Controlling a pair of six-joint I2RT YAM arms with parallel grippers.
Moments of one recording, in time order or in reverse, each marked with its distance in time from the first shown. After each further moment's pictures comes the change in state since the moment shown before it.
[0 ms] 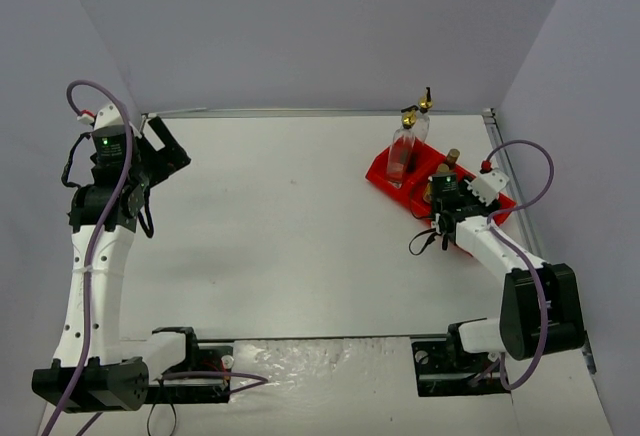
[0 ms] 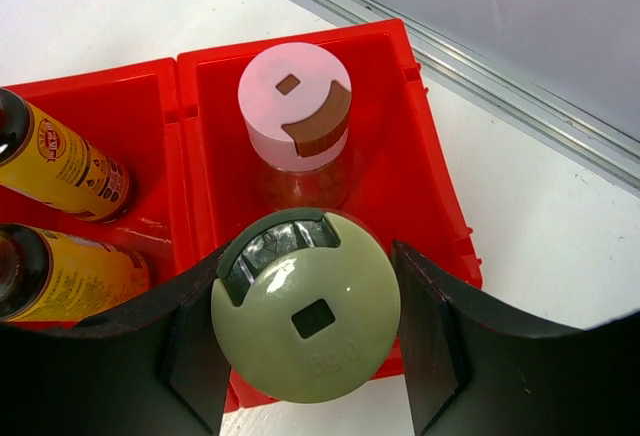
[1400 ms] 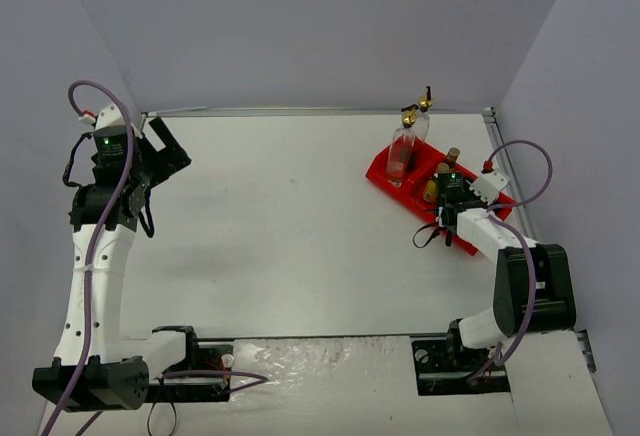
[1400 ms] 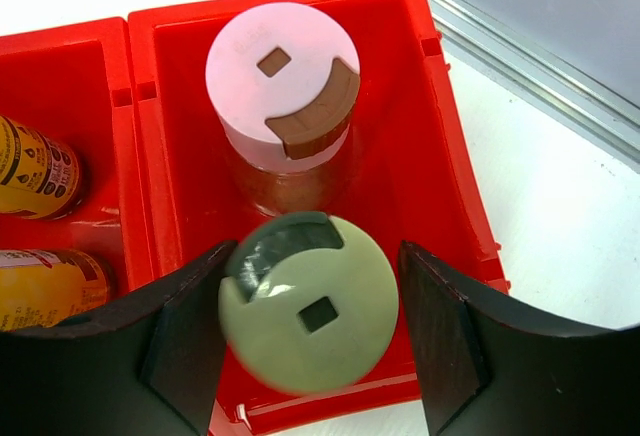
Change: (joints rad) left arm 0.000 -0.002 -0.011 -0.001 0.000 0.002; right arm -0.070 0.109 0.014 0.029 -0.103 -0.021
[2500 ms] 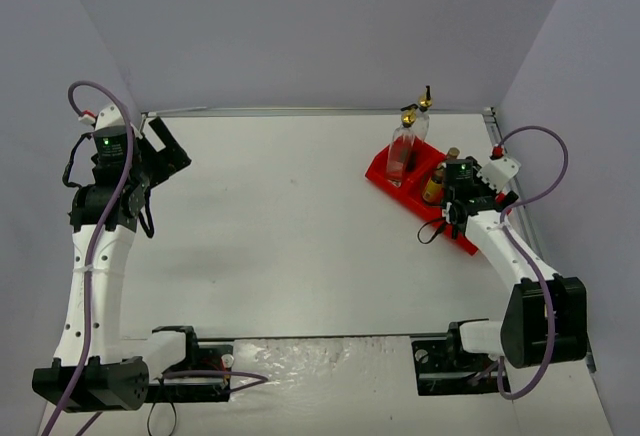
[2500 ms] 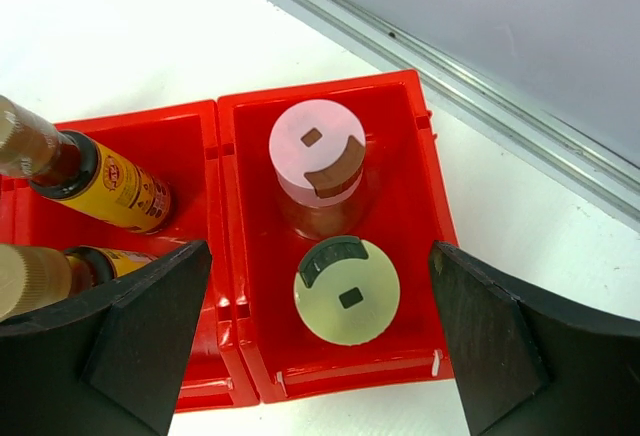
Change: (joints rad) left arm 0.000 -0.002 0.000 -0.002 0.000 0.000; right arm 0.017 -0.153 0.078 -0.081 -0.006 -0.060
